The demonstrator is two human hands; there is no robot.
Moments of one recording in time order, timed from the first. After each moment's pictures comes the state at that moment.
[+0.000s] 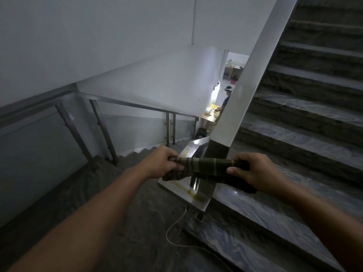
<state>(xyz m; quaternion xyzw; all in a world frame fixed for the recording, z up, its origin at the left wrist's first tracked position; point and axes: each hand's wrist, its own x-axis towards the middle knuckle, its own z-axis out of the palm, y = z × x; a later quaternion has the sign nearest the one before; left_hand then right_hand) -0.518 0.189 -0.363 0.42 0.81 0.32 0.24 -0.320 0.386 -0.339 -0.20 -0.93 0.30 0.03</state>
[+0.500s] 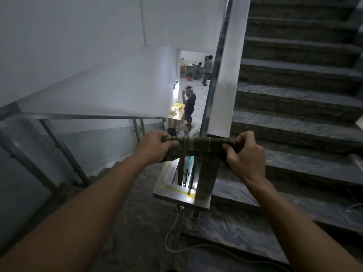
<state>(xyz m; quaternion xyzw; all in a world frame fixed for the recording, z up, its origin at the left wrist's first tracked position) -0.583 0.218 -0.363 0.48 0.79 0.36 0.15 -0.366 0.343 -0.388 -0.41 -0.80 0.18 0.40</state>
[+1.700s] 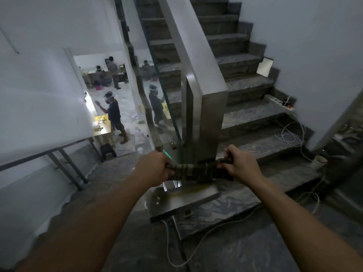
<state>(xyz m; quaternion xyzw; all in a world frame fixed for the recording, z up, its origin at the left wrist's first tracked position) -0.642 0.302 -0.524 0.77 0.63 0.05 0.11 -0.373 0.330 -0.566 -0.62 -0.73 0.14 0.24</state>
